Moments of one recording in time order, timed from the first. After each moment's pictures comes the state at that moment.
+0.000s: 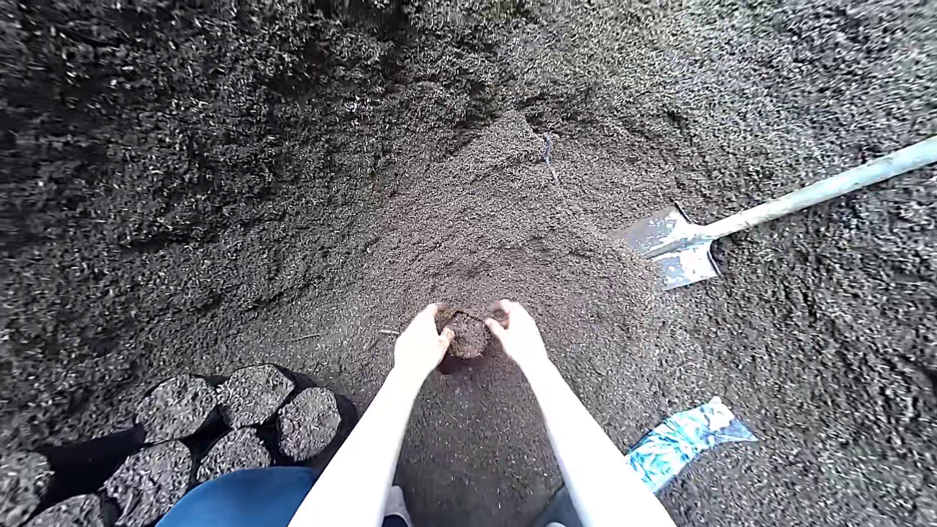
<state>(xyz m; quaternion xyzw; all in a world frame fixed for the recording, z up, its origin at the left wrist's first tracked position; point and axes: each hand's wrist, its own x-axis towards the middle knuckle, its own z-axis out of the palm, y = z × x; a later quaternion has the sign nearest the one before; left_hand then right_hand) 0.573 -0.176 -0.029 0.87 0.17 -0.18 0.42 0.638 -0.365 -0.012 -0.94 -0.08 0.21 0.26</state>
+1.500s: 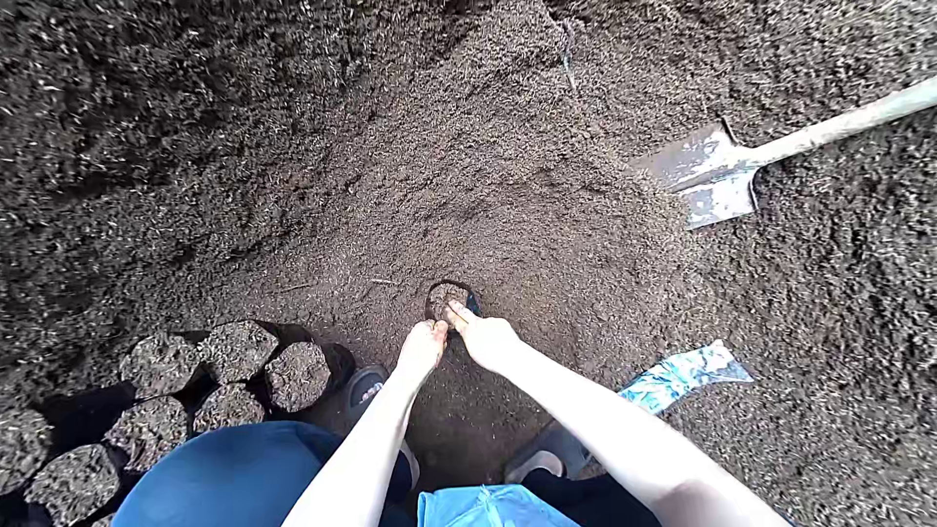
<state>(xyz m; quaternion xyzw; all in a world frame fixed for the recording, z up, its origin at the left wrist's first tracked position) 0.514 -0.216 -0.070 0.74 0.25 -0.29 0.55 0.576 -0.346 -0.025 -0.85 -0.29 0.44 -0.05</state>
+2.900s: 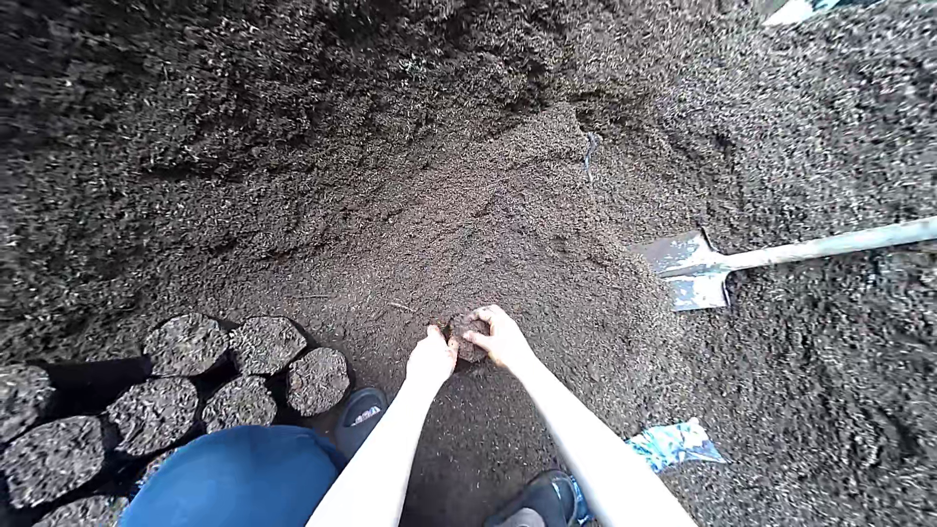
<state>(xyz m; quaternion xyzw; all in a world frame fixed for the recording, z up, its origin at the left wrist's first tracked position) 0.528 -0.193 -0.042 0.79 0.28 -0.30 0.46 0.613 -0.327 -0.011 -0.90 -0.19 0.31 0.22</state>
